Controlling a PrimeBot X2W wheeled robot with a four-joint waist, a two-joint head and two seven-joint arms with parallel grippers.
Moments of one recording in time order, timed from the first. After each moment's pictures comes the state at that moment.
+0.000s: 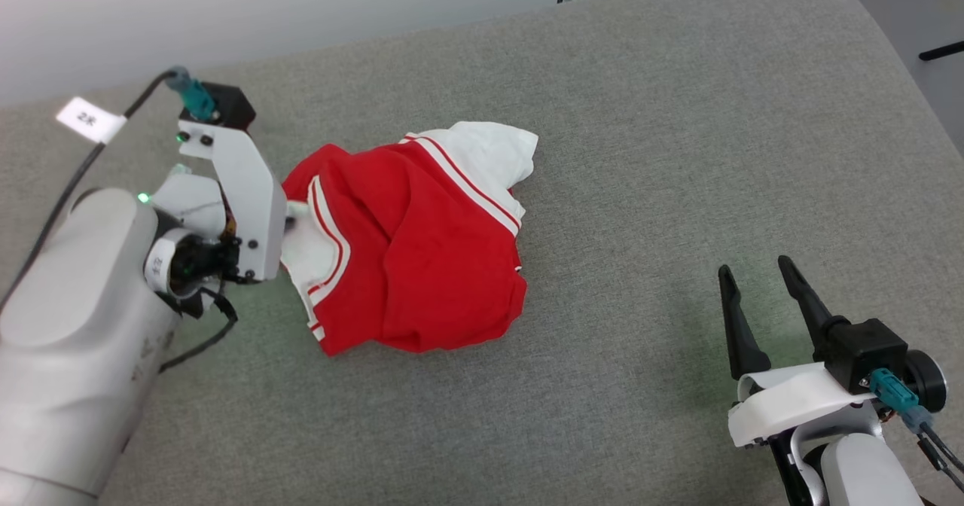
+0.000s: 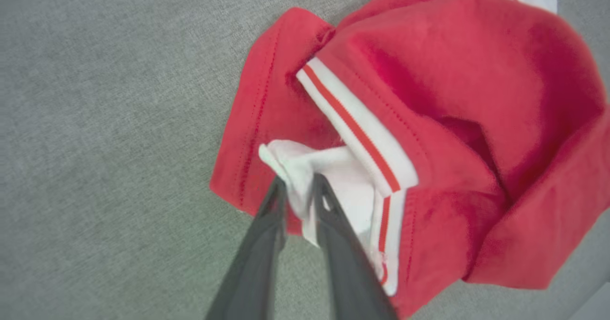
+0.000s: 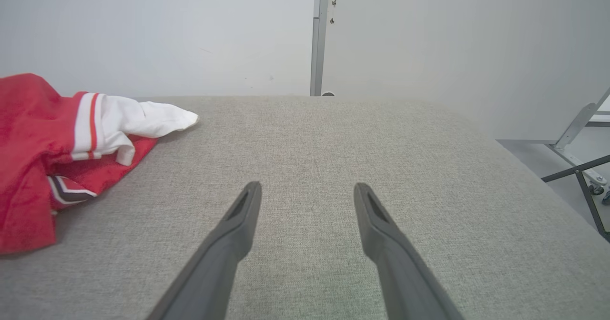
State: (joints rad) left arm -0.89 0.51 -0.55 0.56 -0.79 -0.08 0.84; right arm -0.25 -0.05 0.03 0.32 0.06 0.13 -0.26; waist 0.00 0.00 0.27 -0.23
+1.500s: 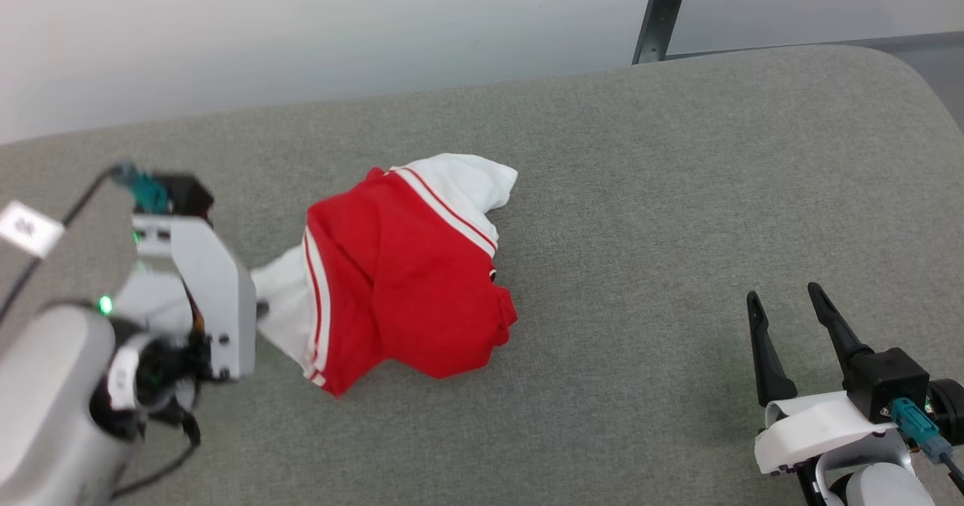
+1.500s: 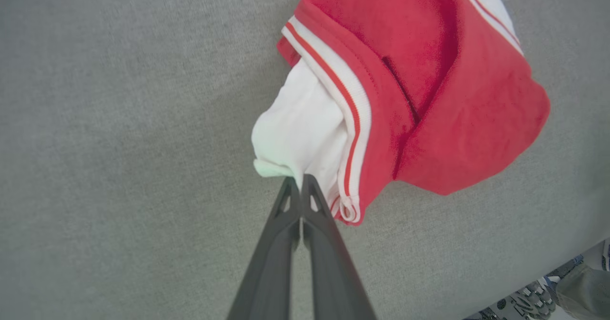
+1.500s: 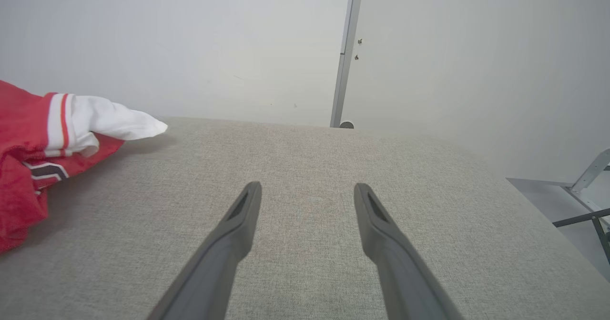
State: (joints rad) left arm -0.55 0.69 -0.45 0.04 -0.89 0.22 0.94; right arm -0.18 -0.07 -0.02 0.27 0.01 0.13 -0.26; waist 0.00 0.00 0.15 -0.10
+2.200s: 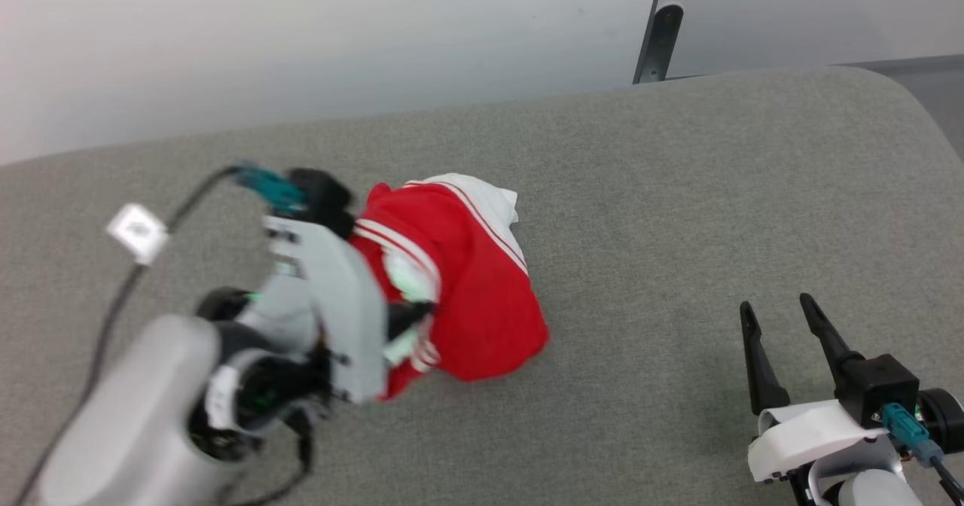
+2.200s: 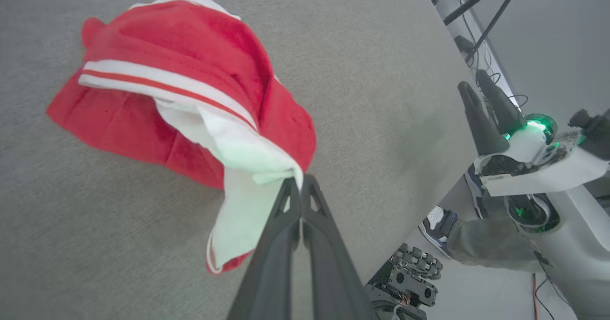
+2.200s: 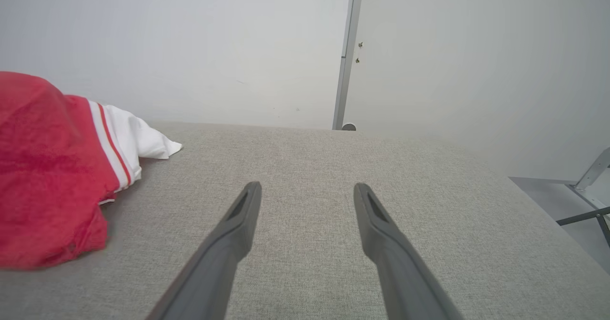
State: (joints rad) left arm -0.55 0.51 -0.48 -0.14 -1.02 0.18 0.93; right arm -0.17 -0.06 -0.01 0.30 0.02 0.13 -0.26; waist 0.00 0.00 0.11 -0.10
